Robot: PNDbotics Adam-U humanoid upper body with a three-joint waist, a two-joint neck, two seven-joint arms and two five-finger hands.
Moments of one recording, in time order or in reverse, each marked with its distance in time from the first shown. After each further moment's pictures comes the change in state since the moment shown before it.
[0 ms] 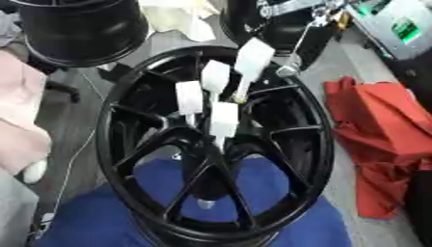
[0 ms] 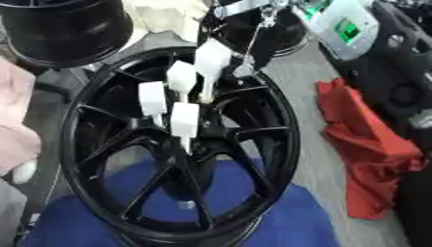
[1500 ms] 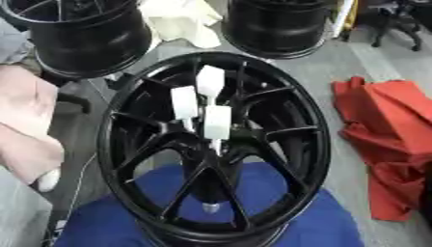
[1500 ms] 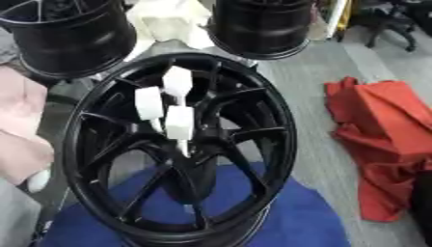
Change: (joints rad) left arm 0.088 0.086 0.031 0.000 0.023 -0.018 0.034; right arm 0.495 -0.412 -0.568 0.150 0.137 0.230 -0.418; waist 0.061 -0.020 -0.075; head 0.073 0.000
